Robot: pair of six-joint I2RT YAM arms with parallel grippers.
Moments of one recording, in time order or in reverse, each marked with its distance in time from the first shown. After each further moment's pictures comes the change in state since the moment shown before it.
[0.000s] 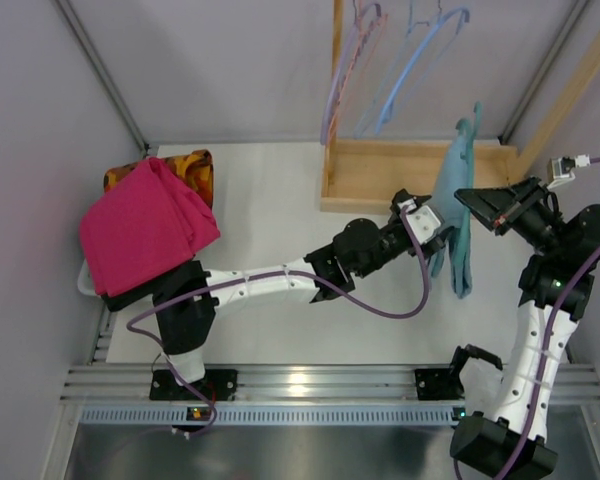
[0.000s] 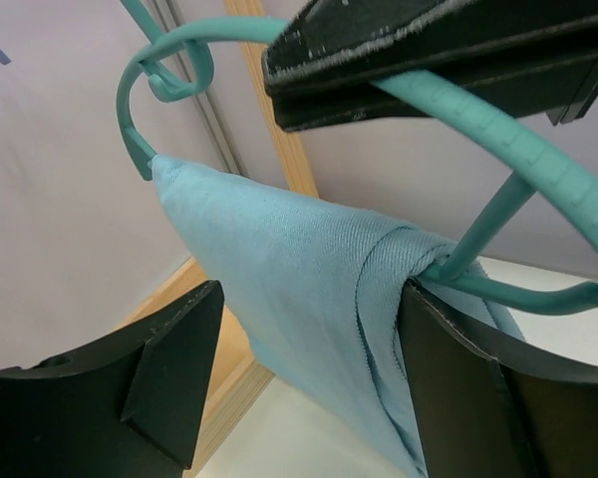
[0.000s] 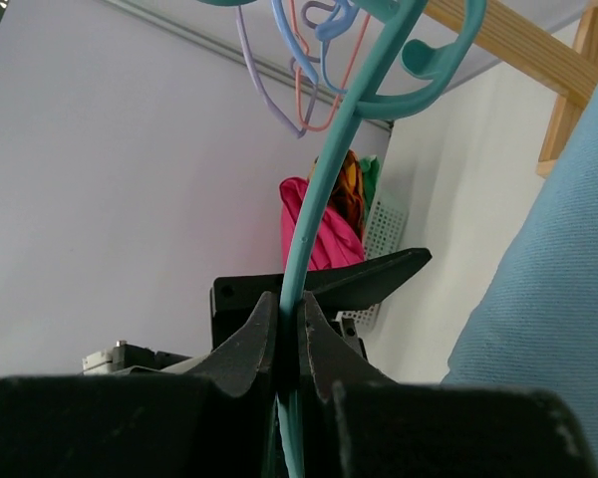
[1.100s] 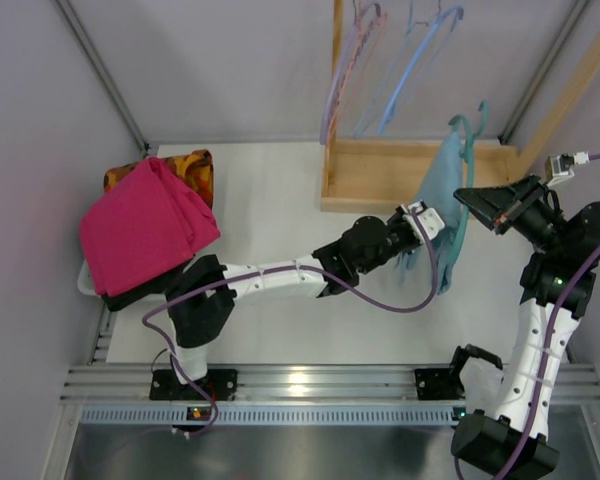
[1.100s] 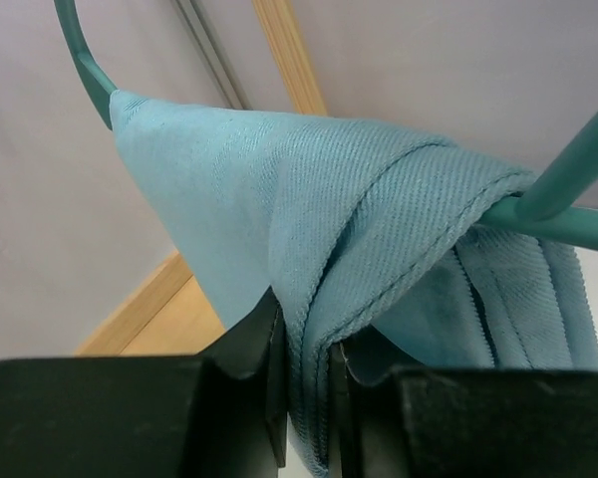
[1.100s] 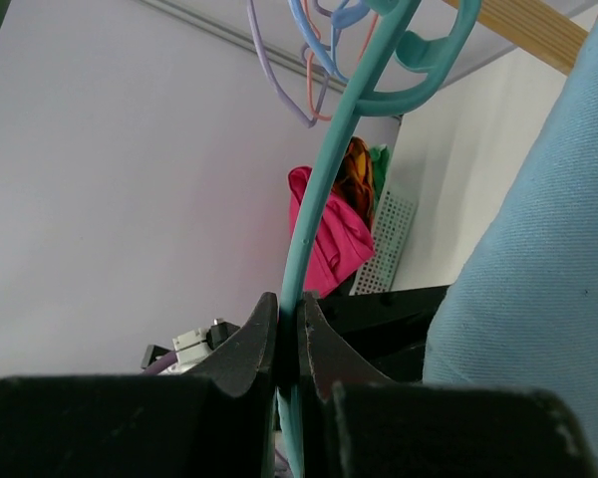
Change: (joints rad) left arm 0.040 0.082 0.005 -0.018 0.015 0.058; right arm 0.000 0.015 0.021 0.000 -0.033 0.022
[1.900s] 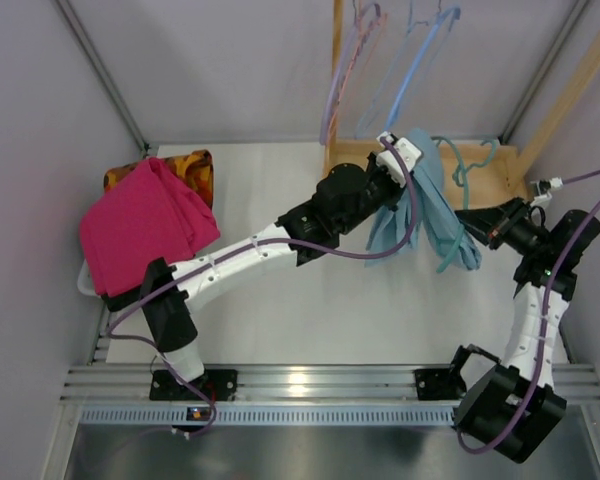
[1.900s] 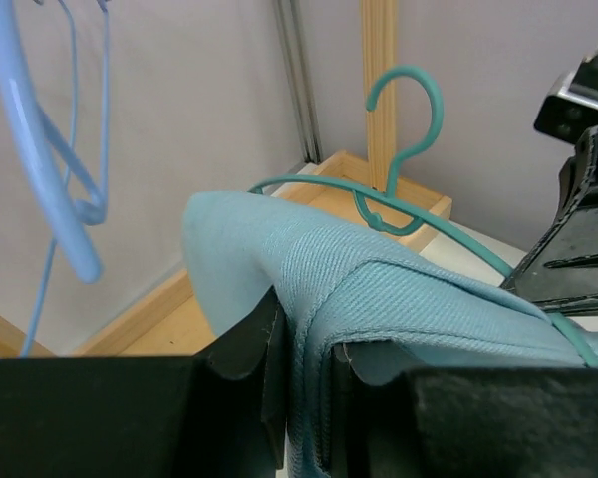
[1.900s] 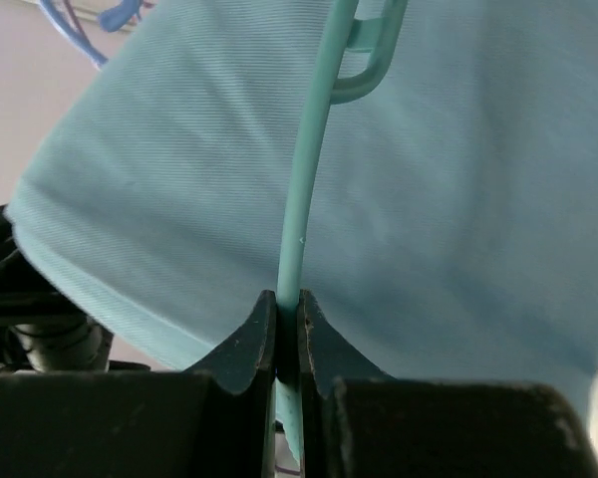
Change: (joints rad) left arm 0.098 -0.127 0.260 -0.404 -0.055 -0.180; right arm -0.082 0.135 -0.255 0.072 -0.075 -0.198
